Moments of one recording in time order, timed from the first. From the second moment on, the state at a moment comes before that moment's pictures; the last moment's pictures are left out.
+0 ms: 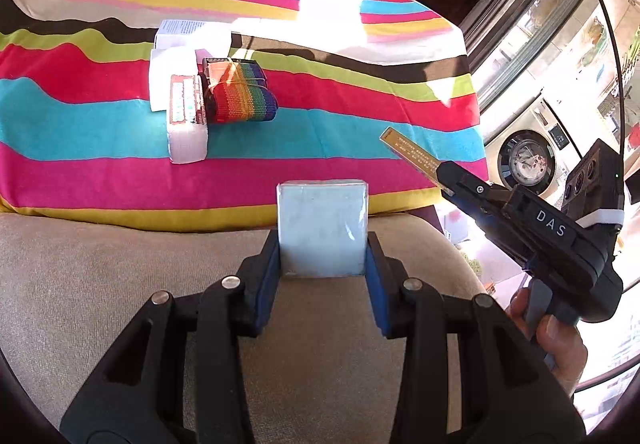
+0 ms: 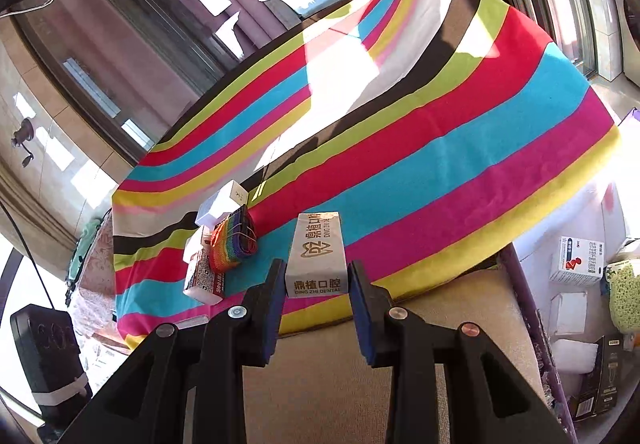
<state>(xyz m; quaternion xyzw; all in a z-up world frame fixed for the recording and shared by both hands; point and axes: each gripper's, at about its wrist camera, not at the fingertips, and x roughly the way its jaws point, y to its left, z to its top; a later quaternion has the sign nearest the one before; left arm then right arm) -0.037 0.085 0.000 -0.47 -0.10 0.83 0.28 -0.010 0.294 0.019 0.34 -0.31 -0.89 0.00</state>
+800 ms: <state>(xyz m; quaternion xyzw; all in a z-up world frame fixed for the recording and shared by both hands) 0.000 0.228 0.005 -0.47 -0.07 0.76 0.45 0.110 0.414 0.004 0.33 -0.36 -0.85 -0.18</state>
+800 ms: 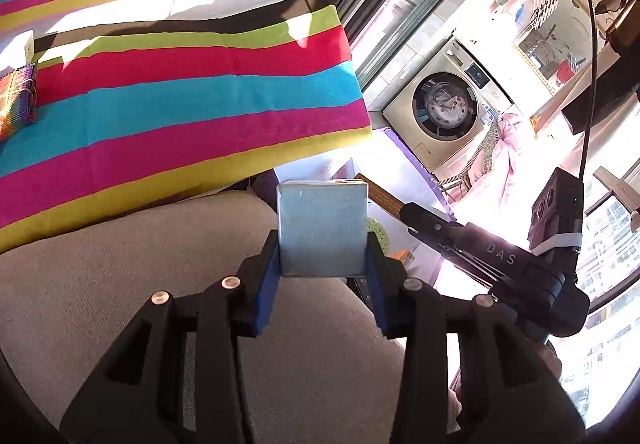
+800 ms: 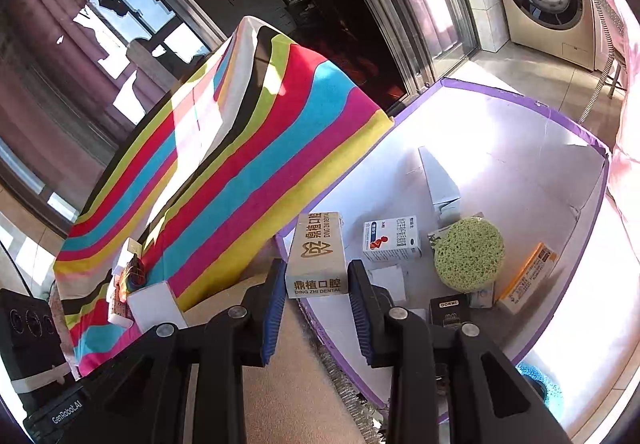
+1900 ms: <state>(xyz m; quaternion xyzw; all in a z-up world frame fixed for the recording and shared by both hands) 0.016 0.233 0.011 -0.47 -0.05 0.77 0.42 0.103 0.406 -0.011 0.37 -0.40 -0.82 -0.17</state>
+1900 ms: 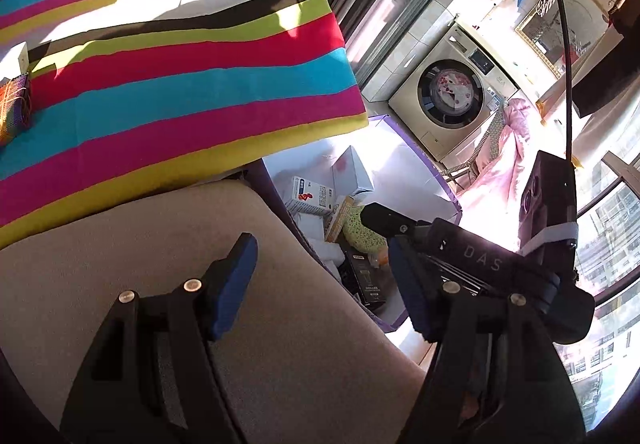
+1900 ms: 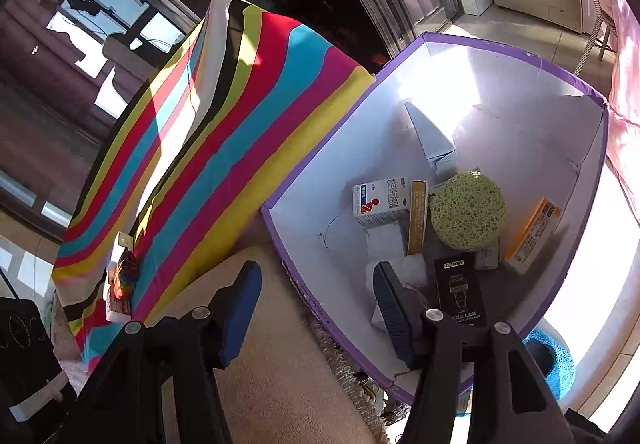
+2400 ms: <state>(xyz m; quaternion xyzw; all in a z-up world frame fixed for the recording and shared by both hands) 0.000 0.130 0.030 -0.44 -0.08 0.83 0.32 0.061 0.352 0.014 0.38 -0.36 -0.85 -0.12</state>
